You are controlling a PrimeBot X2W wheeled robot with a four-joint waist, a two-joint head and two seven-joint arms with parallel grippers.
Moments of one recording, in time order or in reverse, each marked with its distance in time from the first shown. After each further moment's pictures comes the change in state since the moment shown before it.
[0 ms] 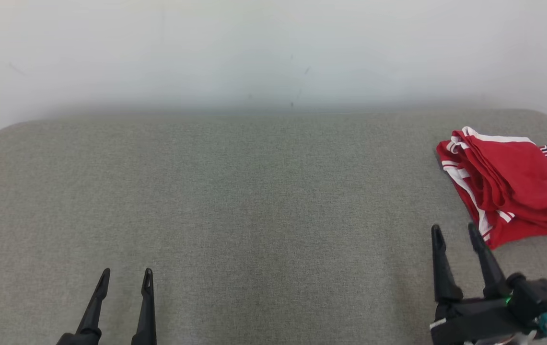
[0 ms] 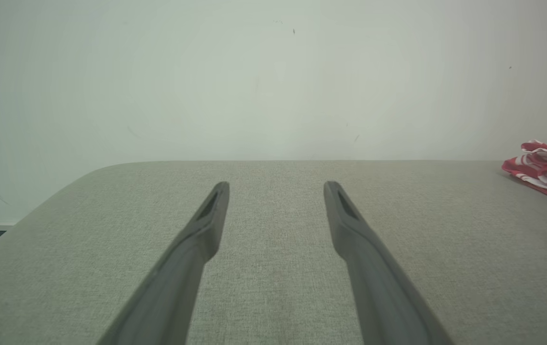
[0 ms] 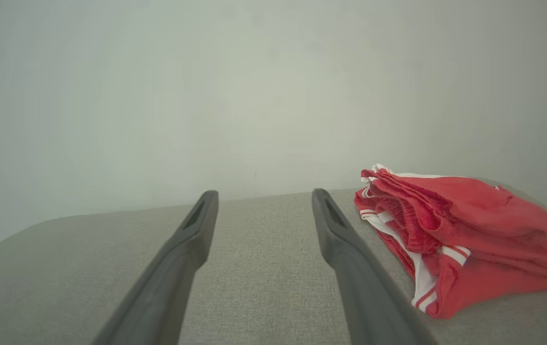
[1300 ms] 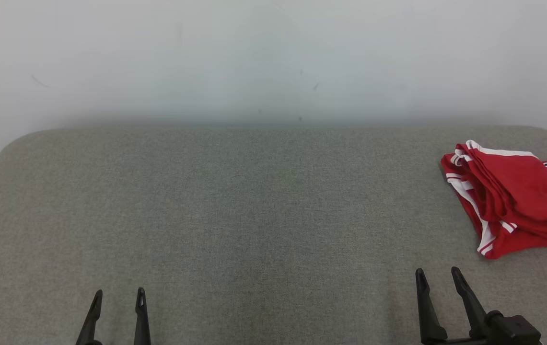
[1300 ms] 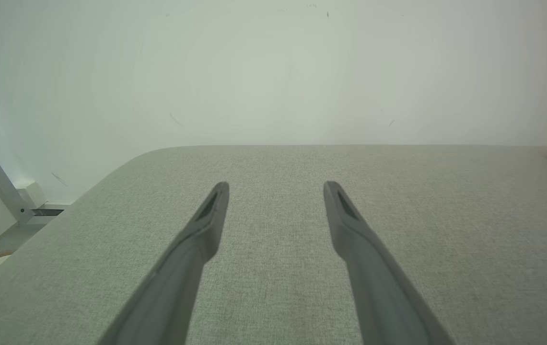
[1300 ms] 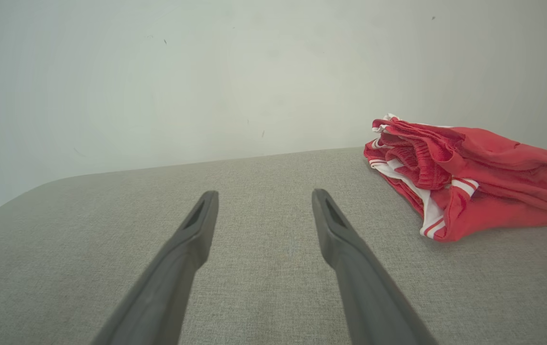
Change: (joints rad) left arm 0.040 -0.002 0.002 0.043 0.039 0.089 0.000; right arm 0.142 0.081 -0.005 0.013 -0.085 0.000 0.000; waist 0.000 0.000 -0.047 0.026
